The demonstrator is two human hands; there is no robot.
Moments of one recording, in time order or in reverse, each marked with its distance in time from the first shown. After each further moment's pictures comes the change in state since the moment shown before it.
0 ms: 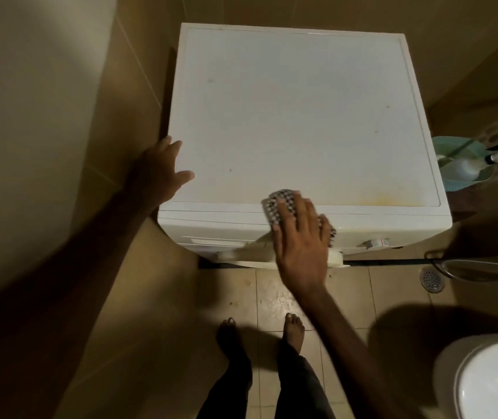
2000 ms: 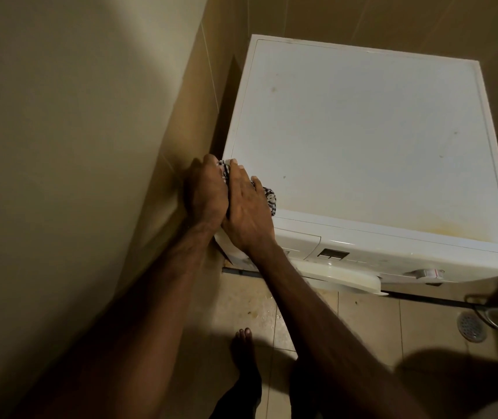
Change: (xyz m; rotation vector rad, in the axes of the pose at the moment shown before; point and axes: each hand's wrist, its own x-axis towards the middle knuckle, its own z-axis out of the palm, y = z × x) left_hand -0.037 0.015 0.015 -0.348 0.394 -0.451; right_hand 0.072 -0.177 0.035 0.346 -0.173 -0.393
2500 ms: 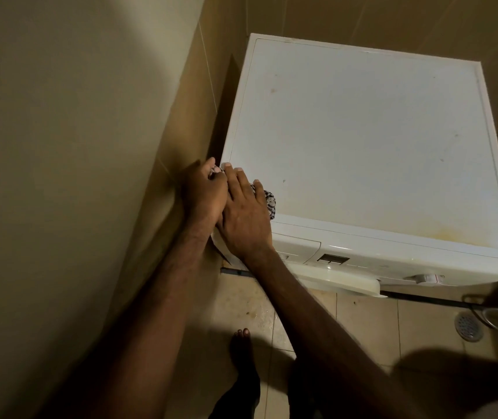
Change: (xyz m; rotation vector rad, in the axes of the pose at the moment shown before) left_hand 0.001 0.002 -0.010 -0.455 -0.144 -0.158; right_hand 0.004 0.004 0.010 -0.290 0.010 -0.029
